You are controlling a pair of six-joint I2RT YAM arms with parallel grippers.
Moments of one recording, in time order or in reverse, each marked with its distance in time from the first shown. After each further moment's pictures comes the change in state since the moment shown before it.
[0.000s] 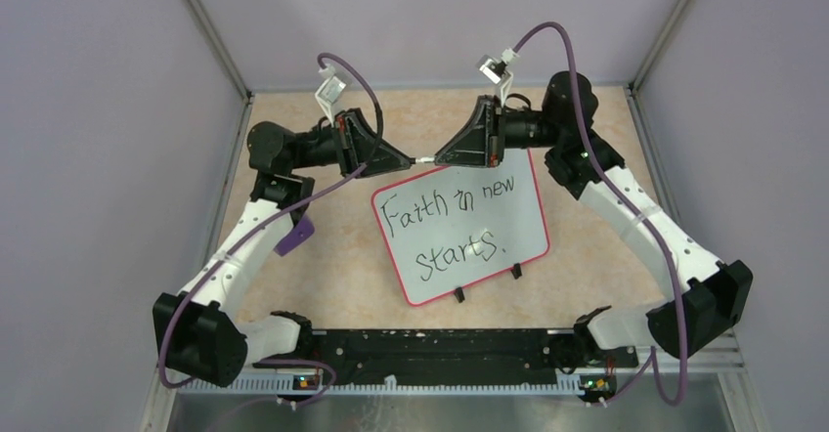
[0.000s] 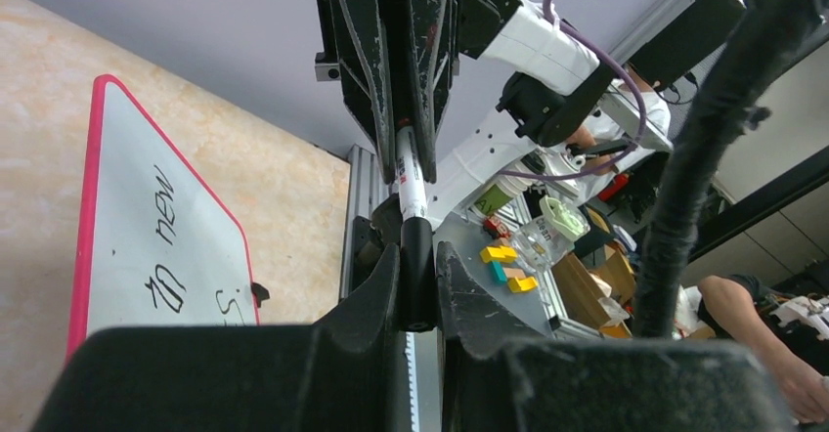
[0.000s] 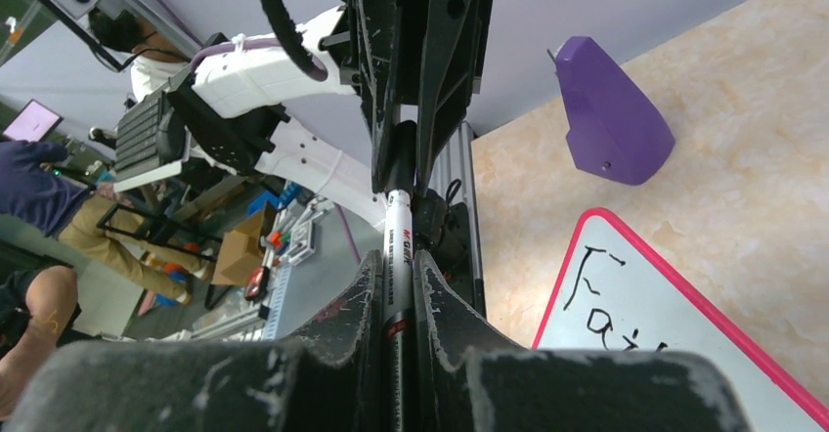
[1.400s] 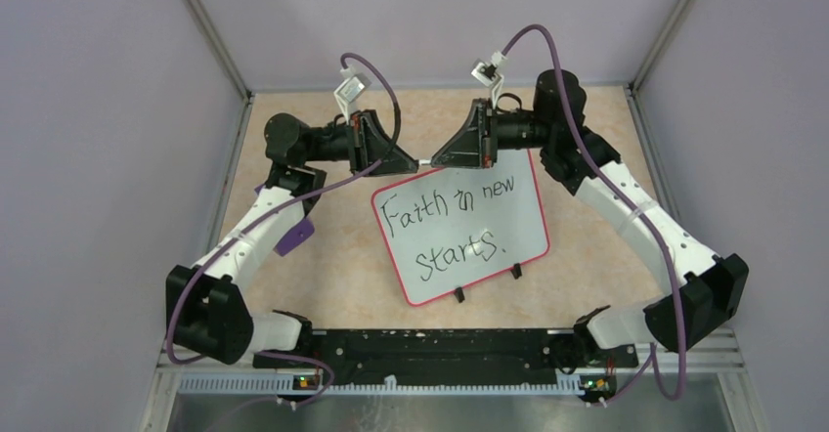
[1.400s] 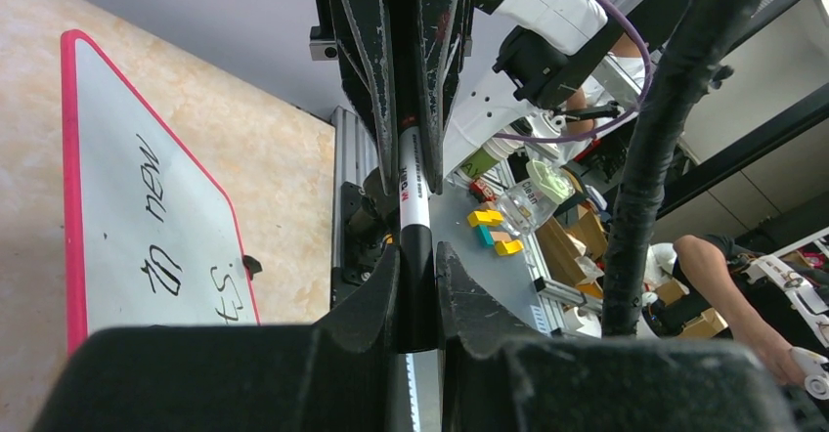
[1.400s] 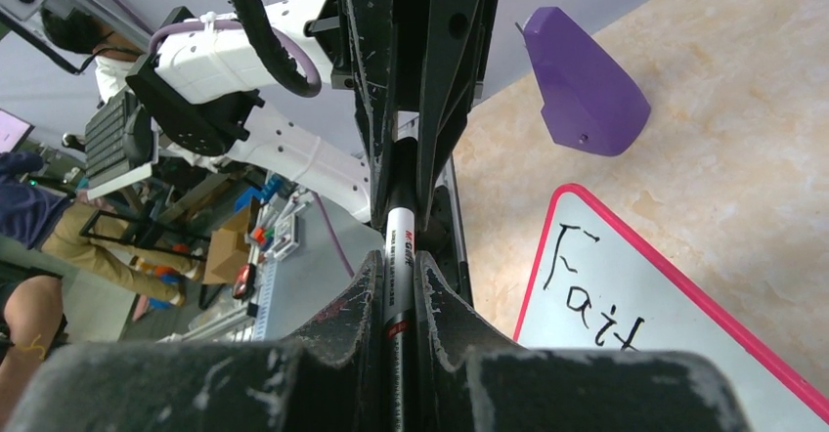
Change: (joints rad) left arm -0.042 0.112 0.022 0.039 0.063 0.008; right arm 0.024 0.032 0.038 -0.144 0.061 -0.093
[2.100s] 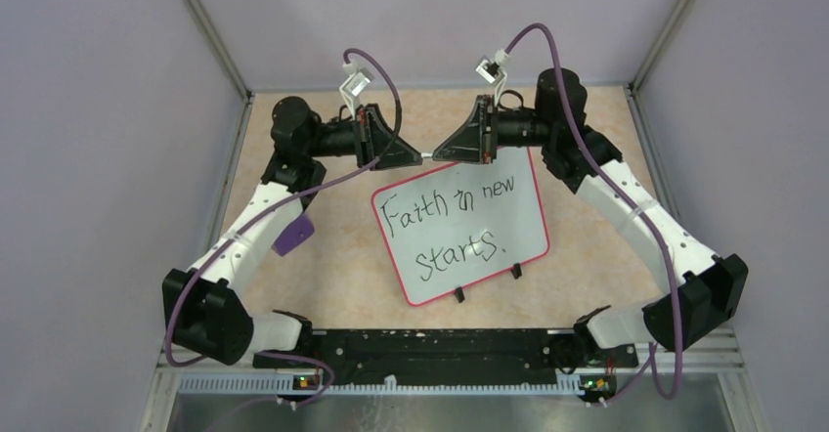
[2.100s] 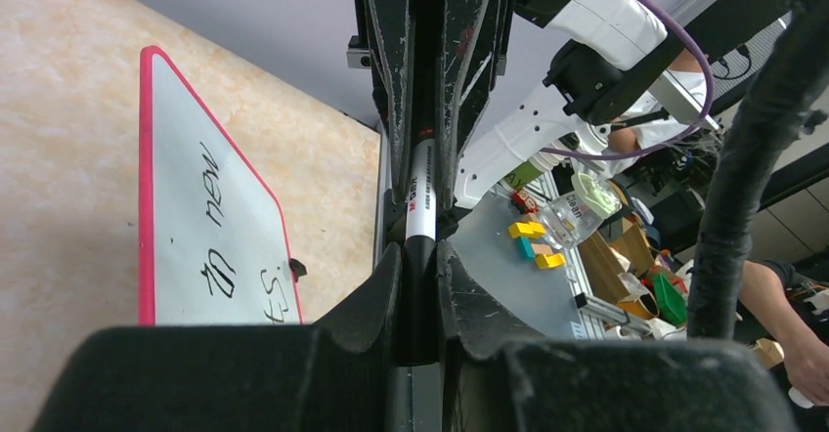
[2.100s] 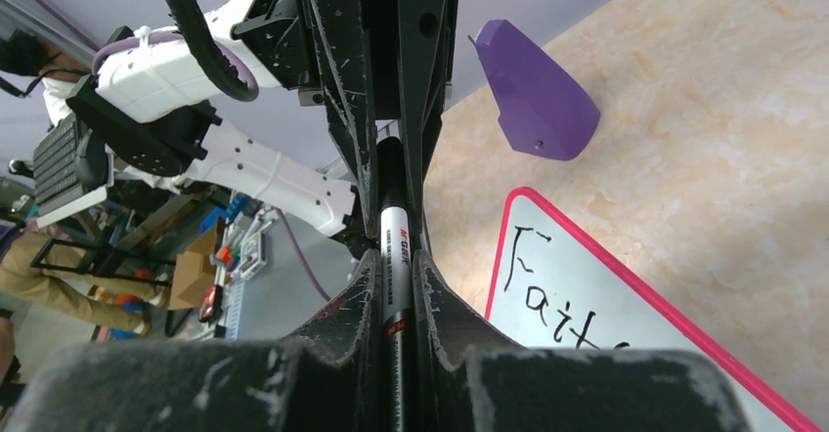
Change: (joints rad) left arm -0.001 -0.005 0.077 -0.330 -0.071 0.275; right arm -0.028 0.004 0.013 -0.054 0.069 -0.060
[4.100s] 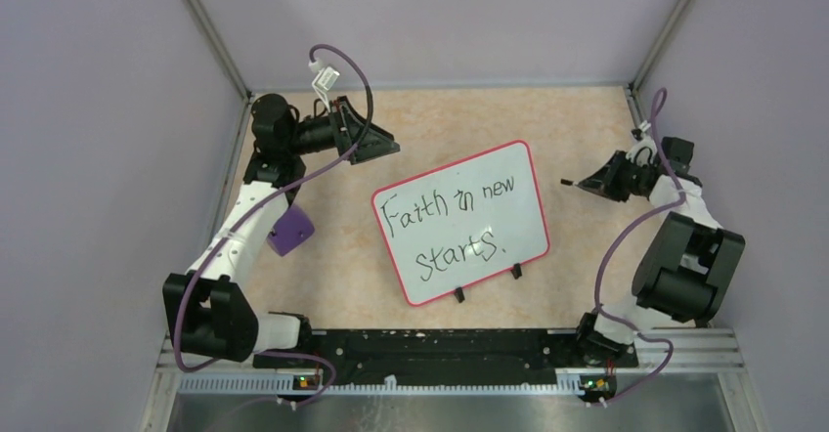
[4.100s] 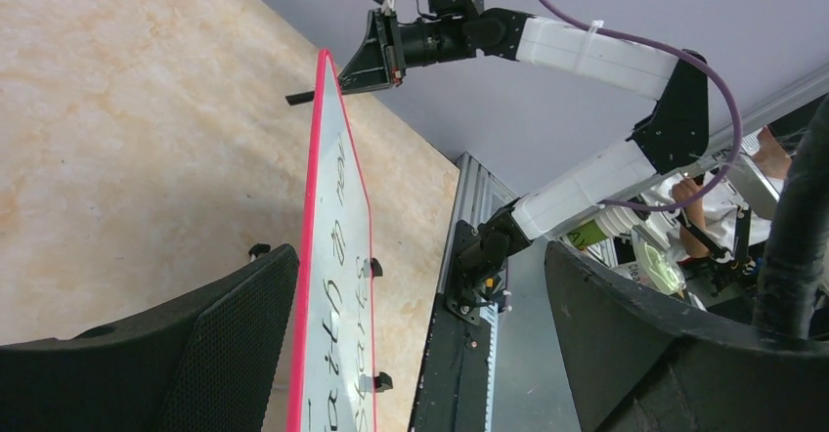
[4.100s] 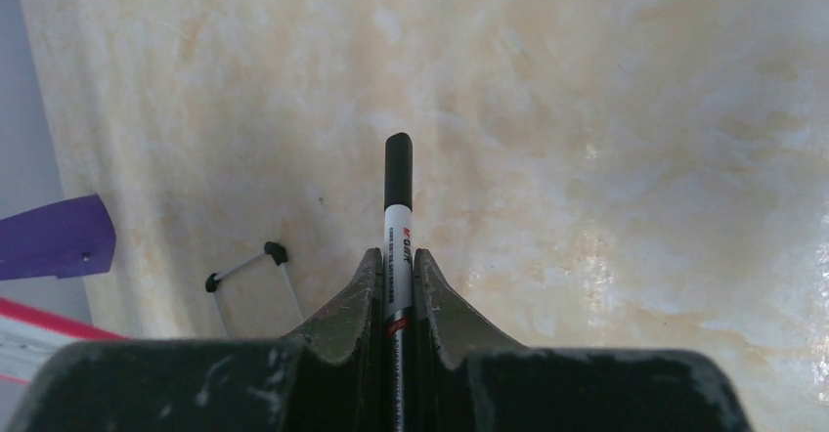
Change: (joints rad) left arm 0.180 0.002 -0.018 -0.124 -0.064 0.092; right arm -0.945 0.128 -0.422 -0.247 0.235 -0.367
